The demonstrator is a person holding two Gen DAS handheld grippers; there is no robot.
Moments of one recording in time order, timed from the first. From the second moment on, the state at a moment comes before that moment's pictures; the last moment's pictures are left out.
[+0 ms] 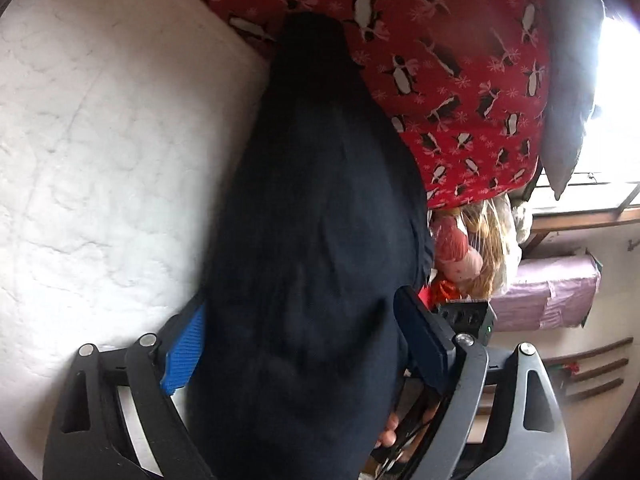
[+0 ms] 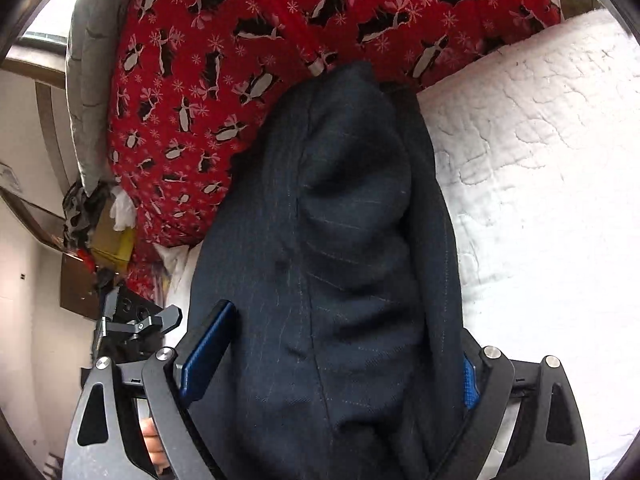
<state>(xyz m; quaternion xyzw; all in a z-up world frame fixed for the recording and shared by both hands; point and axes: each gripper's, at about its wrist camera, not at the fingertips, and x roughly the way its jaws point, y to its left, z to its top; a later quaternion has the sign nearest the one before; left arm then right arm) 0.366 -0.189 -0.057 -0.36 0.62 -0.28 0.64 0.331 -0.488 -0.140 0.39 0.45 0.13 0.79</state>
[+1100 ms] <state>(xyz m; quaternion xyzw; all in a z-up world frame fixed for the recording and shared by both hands) 0.171 -0.057 0.073 -0.19 0.54 -0.21 0.79 0.168 -0.299 -0.051 0.31 0.44 0.17 0.82</state>
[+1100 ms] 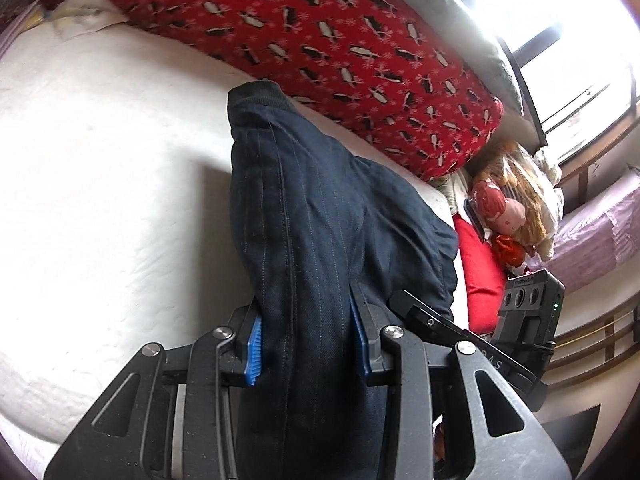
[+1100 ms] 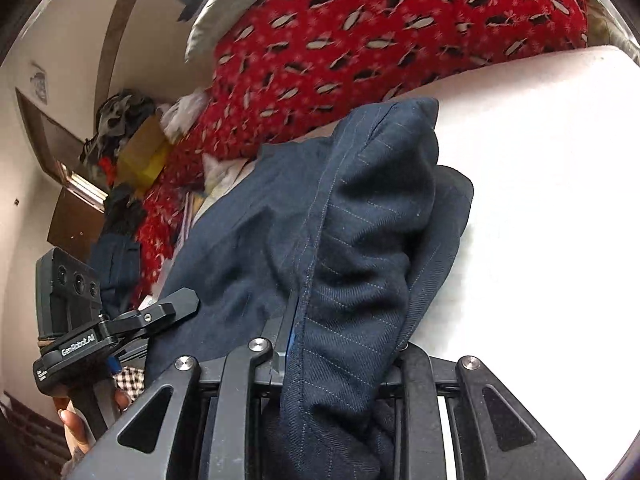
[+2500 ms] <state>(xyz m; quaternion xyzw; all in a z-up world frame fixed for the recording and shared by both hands) 0.129 -0.080 0.006 -0.05 0.58 -0.21 0.79 0.114 -0.321 -0.051 0.23 0.43 0.20 0.85</state>
